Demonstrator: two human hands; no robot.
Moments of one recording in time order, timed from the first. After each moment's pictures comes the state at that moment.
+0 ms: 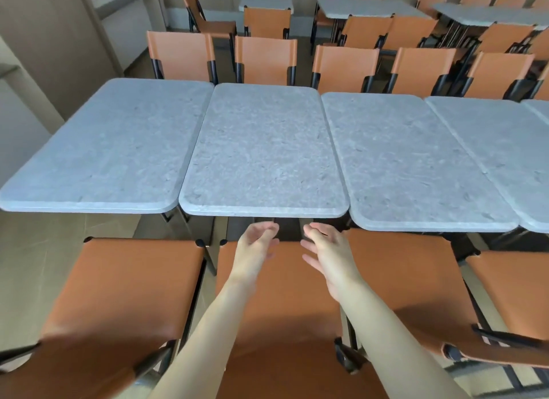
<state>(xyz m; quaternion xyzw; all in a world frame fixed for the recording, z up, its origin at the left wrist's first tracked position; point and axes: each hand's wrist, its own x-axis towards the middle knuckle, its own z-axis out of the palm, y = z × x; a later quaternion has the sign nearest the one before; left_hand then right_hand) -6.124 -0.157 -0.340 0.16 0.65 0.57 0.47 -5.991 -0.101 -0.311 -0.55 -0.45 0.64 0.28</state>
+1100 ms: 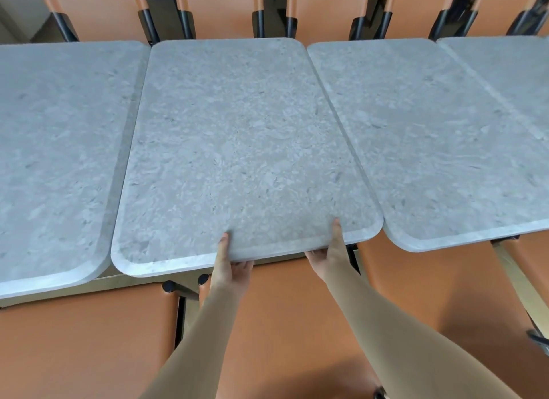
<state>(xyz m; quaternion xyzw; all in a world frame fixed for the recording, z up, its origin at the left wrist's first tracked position) -6.268 0.047 -0.564 -0.25 0.41 0.68 0.55 -6.101 0.133 -0.545 -0.53 0.06 0.72 0.44</state>
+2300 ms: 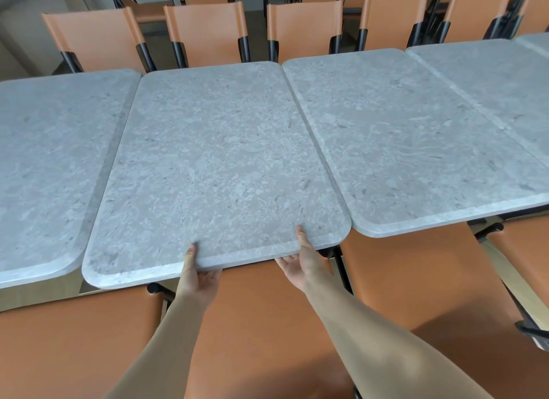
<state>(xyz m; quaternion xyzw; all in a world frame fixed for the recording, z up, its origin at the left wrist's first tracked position) -6.236 0.008 -0.569 -0.22 0.43 0.72 0.51 -6.044 0.091 -0.539 -0.45 0.01 0.81 0.38</state>
